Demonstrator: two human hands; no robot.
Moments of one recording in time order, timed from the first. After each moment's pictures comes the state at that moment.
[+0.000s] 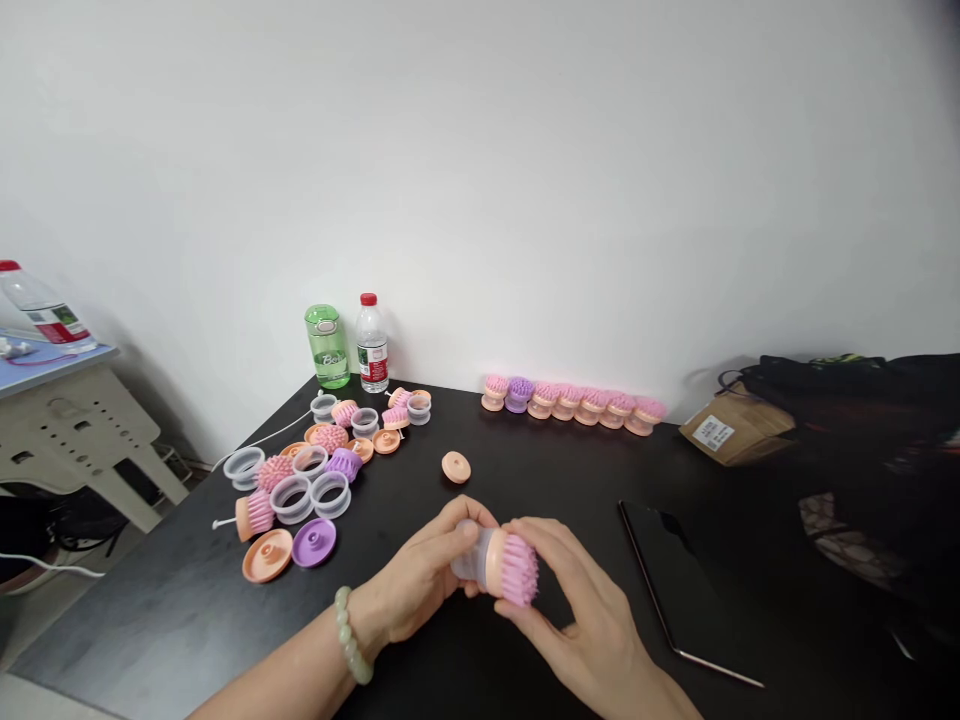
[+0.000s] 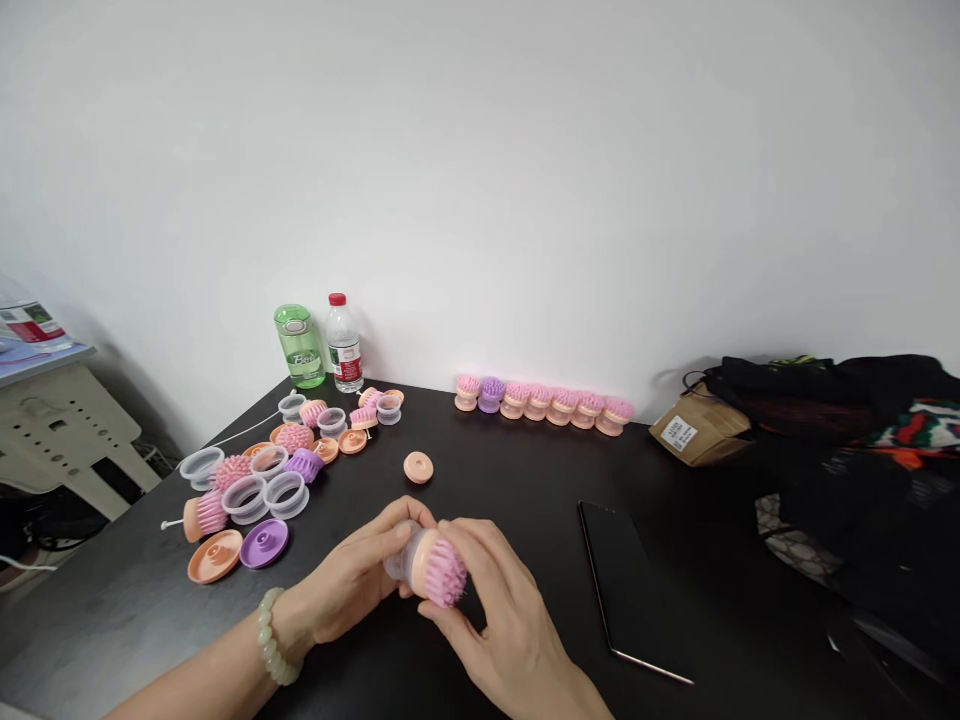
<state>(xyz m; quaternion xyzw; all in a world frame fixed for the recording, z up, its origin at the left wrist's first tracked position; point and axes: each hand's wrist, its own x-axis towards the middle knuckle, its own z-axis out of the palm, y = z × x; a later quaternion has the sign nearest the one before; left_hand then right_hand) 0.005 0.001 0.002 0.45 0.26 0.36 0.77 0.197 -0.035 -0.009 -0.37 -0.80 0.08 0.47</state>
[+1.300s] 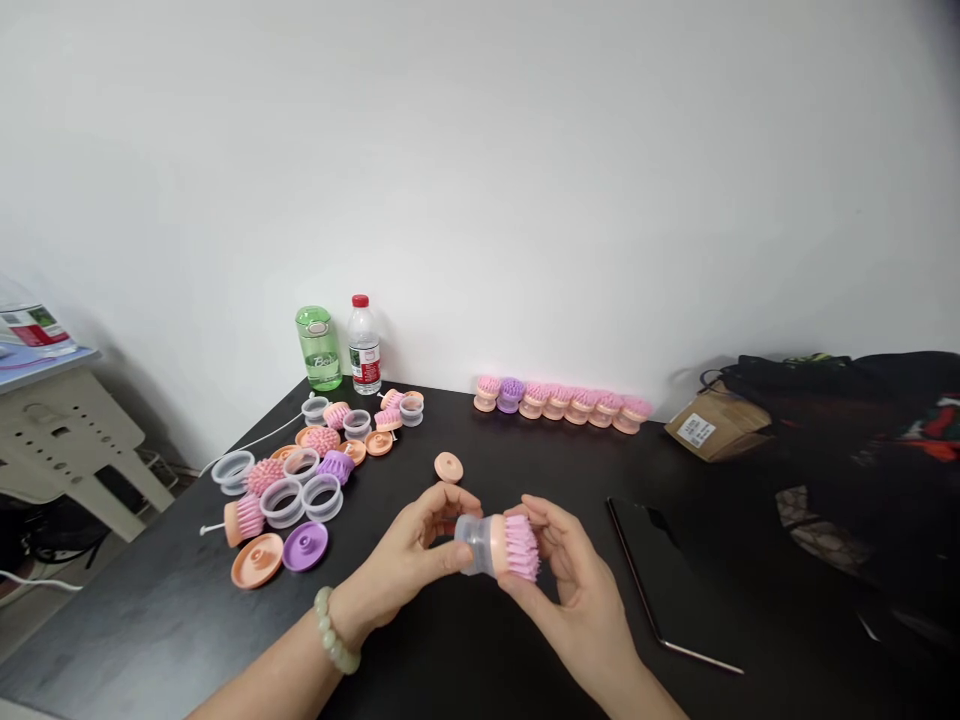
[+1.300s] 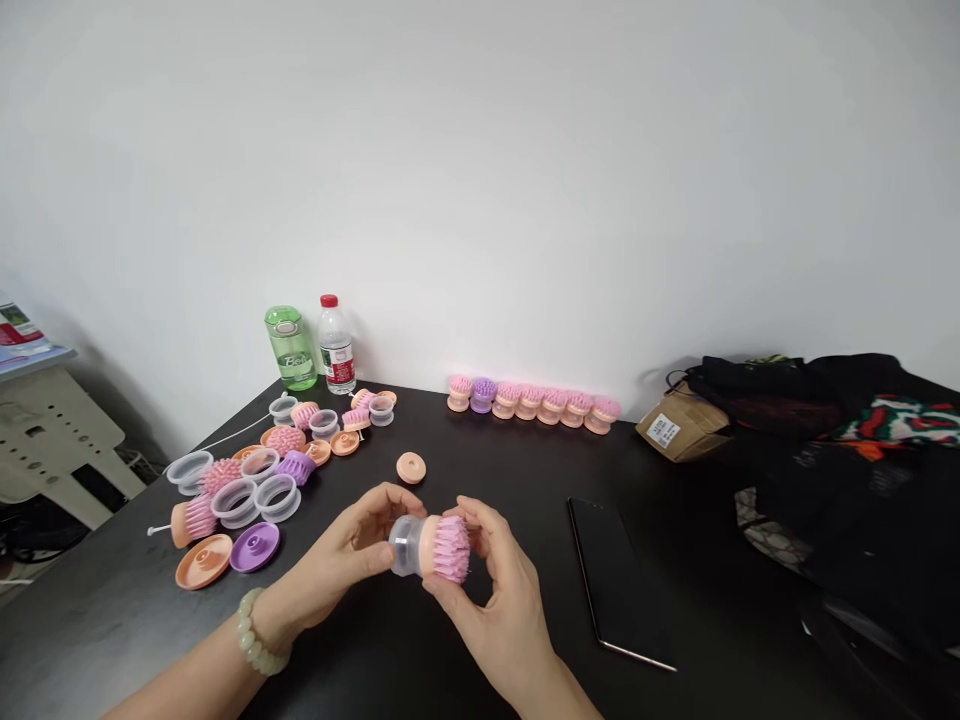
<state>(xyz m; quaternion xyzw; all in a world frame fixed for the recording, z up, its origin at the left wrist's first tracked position) -0.009 0.012 0.006 0.61 0.28 0.40 0.62 0.193 -0.032 -0.028 -0.46 -0.65 0.23 0.56</state>
